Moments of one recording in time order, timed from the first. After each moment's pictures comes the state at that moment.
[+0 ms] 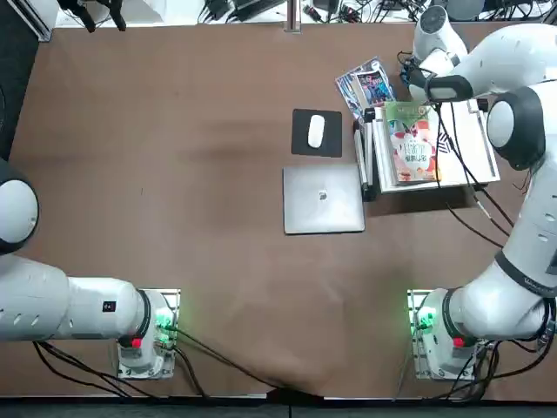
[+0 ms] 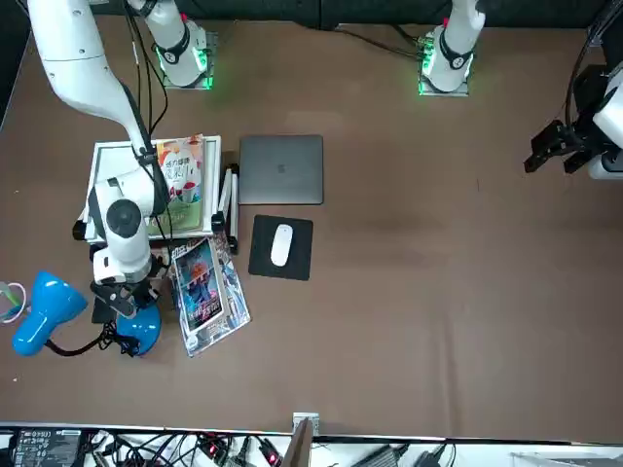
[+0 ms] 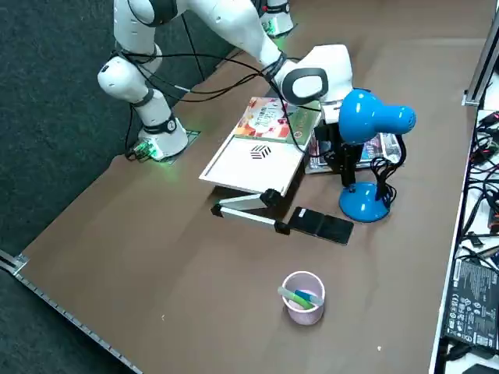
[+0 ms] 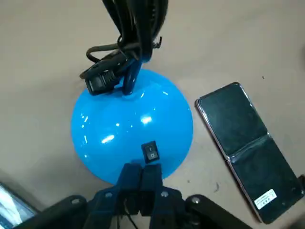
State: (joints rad) arm 0.09 0.64 -0.05 -1.77 -0.66 2.58 1.03
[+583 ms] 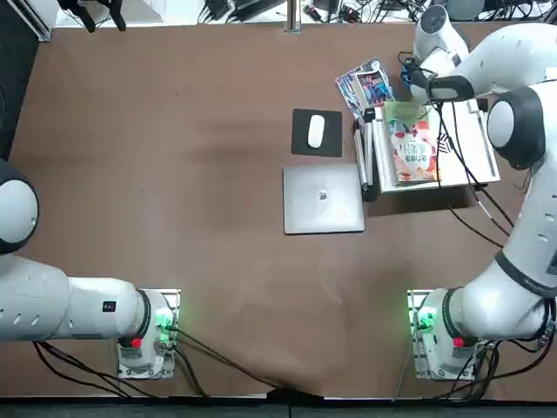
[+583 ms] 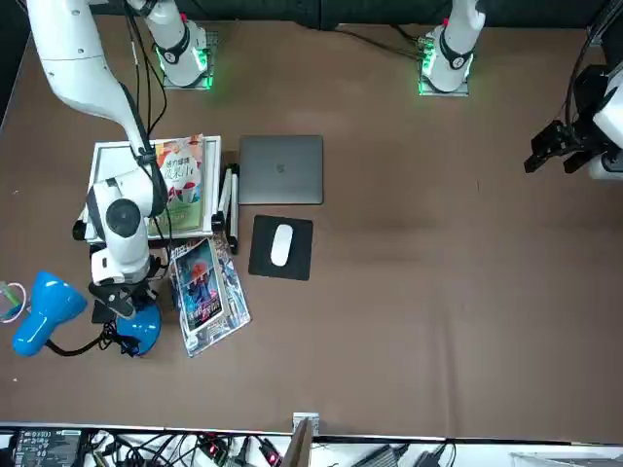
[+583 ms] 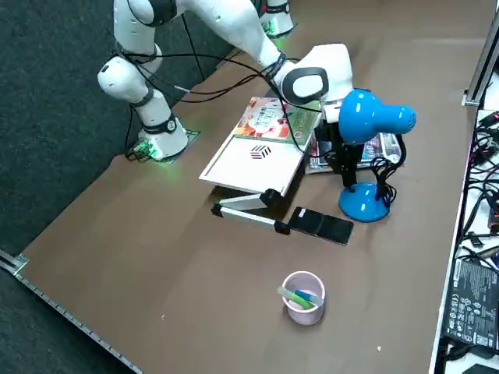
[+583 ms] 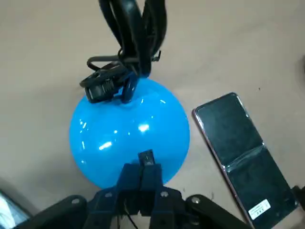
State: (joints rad) arm 0.09 0.64 -0.05 -1.76 -0.69 2.58 1.02
